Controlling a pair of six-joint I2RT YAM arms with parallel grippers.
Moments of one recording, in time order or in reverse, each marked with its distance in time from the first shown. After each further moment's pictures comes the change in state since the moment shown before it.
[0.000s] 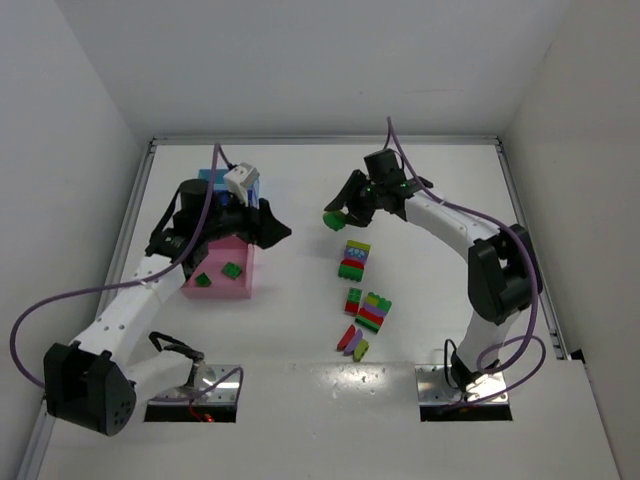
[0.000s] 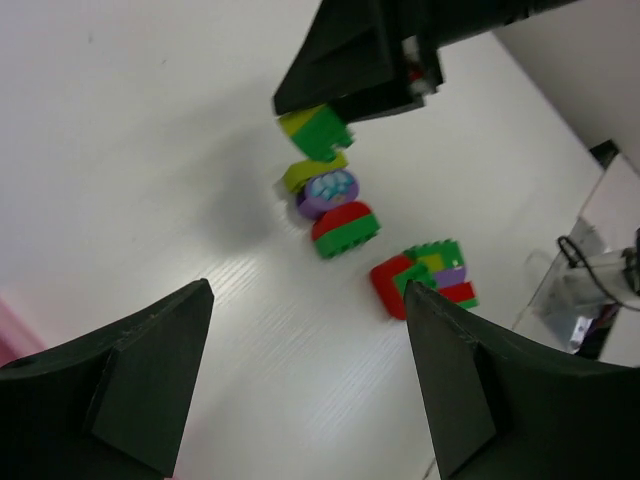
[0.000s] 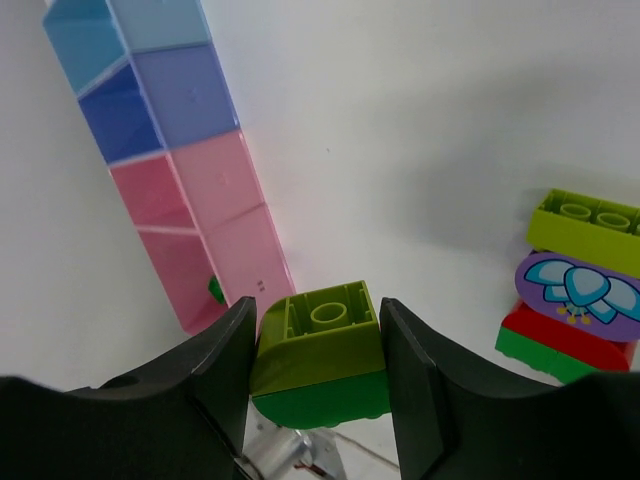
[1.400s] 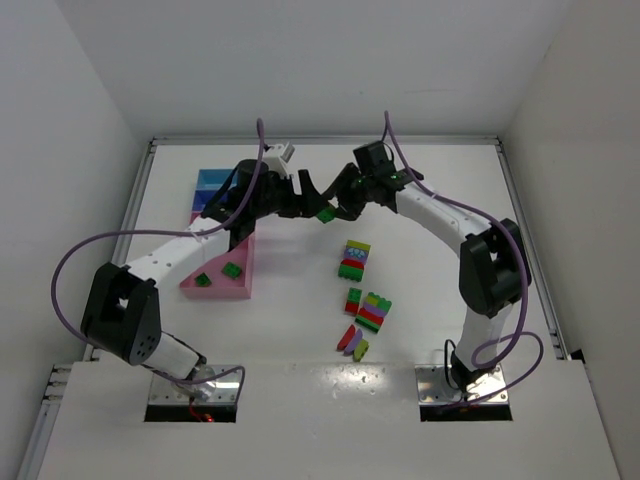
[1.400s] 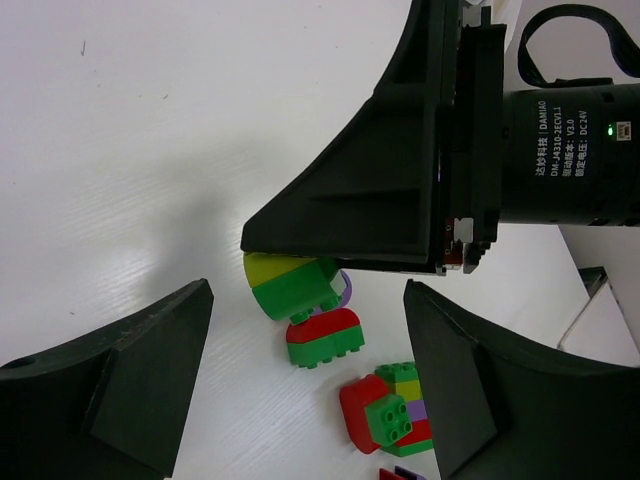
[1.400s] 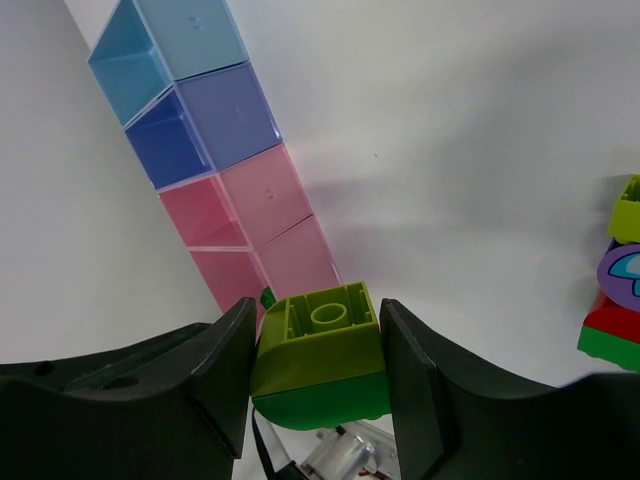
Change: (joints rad) left arm -0.225 0.402 0.211 0.242 -0.320 -0.348; right arm 0.035 0.074 0.150 -0.072 0.043 0.152
